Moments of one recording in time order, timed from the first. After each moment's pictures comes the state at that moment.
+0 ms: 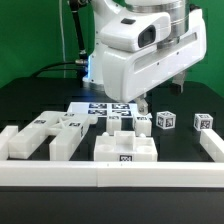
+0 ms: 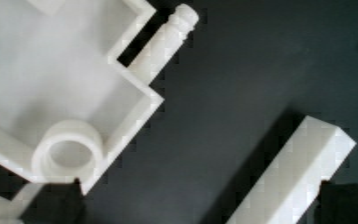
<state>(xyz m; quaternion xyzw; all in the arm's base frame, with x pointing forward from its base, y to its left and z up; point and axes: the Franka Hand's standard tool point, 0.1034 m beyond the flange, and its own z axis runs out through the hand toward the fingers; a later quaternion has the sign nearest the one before) 0.570 0.048 0.095 -0.93 -0.33 0.08 0.11</state>
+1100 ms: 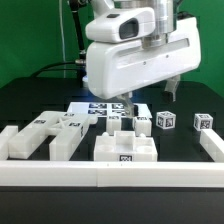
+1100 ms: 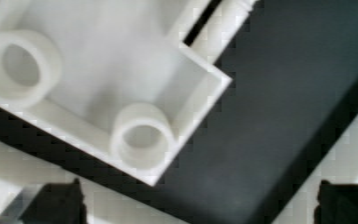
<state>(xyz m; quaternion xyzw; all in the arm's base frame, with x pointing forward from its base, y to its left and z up) 0.588 0.024 0.090 -0.96 -0.28 0.01 0.07</state>
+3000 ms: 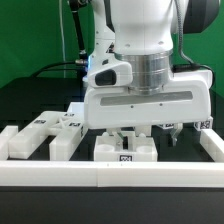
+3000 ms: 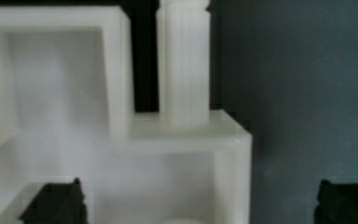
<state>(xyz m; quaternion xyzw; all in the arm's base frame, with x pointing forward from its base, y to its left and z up) 0.574 0.030 0.015 -1.00 0.03 0.04 0.05</state>
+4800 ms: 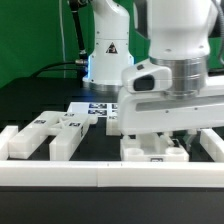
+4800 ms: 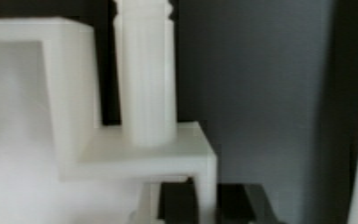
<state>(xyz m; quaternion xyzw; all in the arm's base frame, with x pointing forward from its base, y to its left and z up) 0.585 0.088 0.013 -1.00 -0.01 0.03 0.05</state>
